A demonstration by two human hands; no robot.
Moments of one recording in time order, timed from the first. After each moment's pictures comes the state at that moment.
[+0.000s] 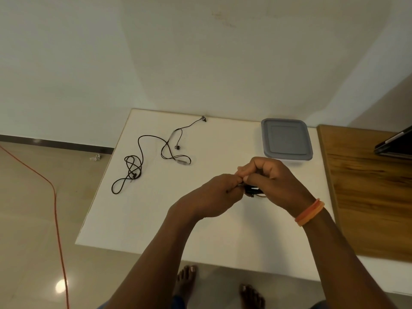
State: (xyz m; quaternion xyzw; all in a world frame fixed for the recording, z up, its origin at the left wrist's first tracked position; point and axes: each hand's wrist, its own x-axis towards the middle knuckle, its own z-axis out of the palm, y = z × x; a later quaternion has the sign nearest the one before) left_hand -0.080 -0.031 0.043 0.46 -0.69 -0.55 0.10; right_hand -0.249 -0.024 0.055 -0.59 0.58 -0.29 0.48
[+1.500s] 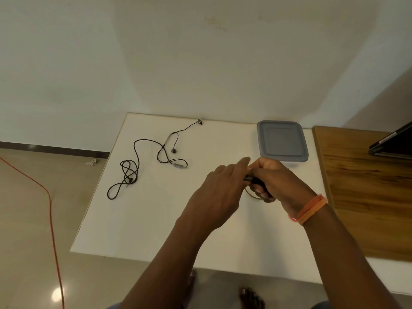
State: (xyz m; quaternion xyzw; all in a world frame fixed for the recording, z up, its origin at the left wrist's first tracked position) left_hand -0.096 -0.022 0.036 0.45 -0.84 -0.24 0.18; right_hand -0.247 -0.030 0.073 -0.44 0.66 -0.23 0.57
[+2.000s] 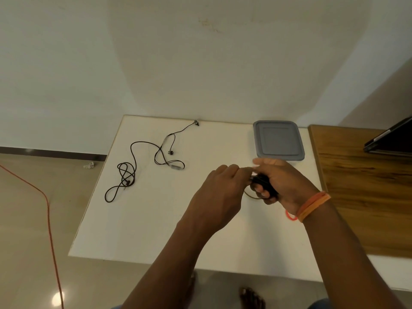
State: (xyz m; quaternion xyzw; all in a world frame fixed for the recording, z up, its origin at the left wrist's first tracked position) left_hand -0.101 -0.021 0.036 0.43 -0.86 -0.16 0.24; right_hand -0.256 -0.030 0.074 -0.36 0.67 -0.26 0.60
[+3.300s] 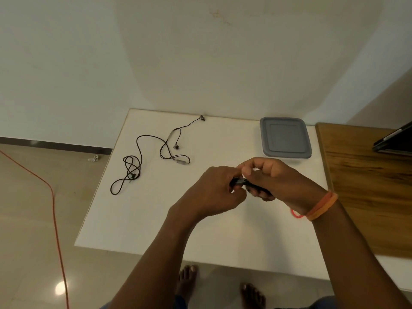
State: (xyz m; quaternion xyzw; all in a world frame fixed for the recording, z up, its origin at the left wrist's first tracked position) left_hand -0.079 -0.031 0.052 0.46 -0.78 -0.39 0.16; right_hand -0.252 -0.027 0.074 -0.51 0.56 -0.20 0.62
